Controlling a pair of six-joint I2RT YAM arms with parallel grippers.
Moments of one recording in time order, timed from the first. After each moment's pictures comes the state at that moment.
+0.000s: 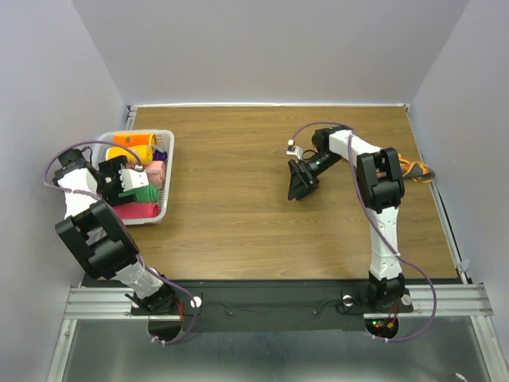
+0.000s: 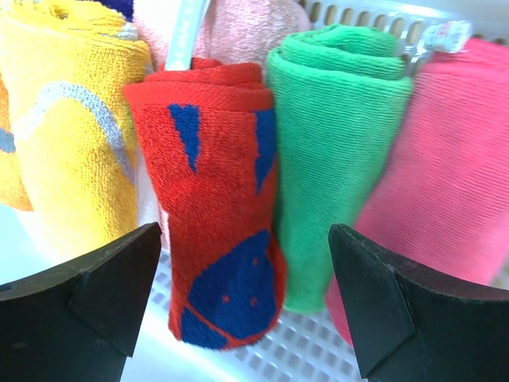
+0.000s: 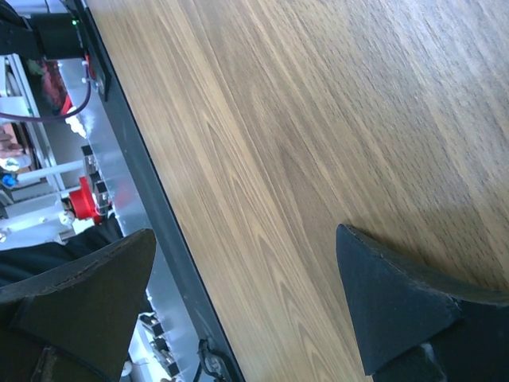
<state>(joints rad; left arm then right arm) 0.60 1.60 1.20 -0.82 0.60 1.94 0.26 2.31 1.80 -1.24 -0.97 -0.49</state>
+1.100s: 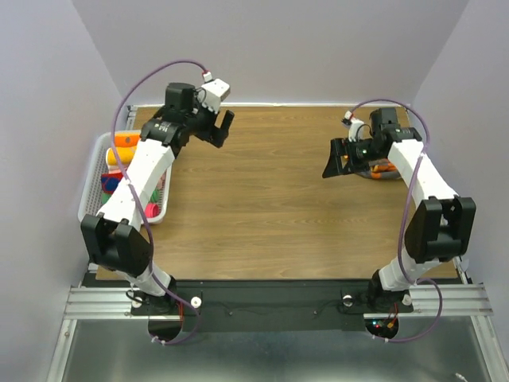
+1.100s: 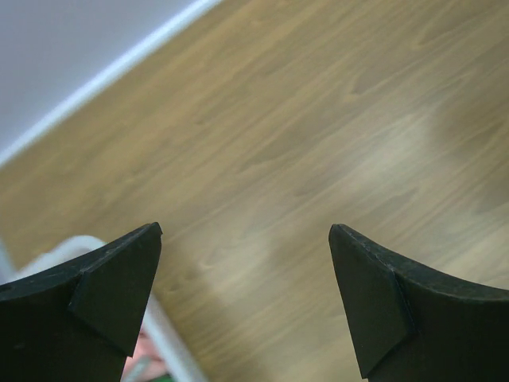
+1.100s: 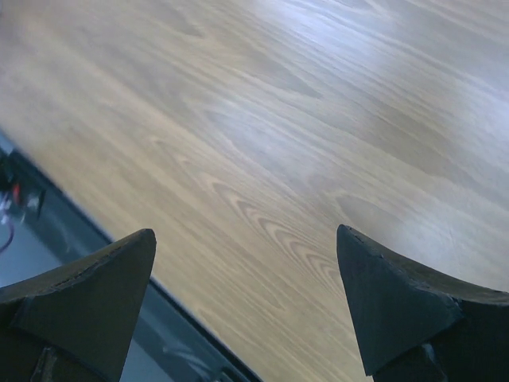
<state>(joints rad) -0.27 1.54 1.62 -0.59 0.21 0.30 0.03 1.66 1.48 -0.96 -0.69 -0.18</state>
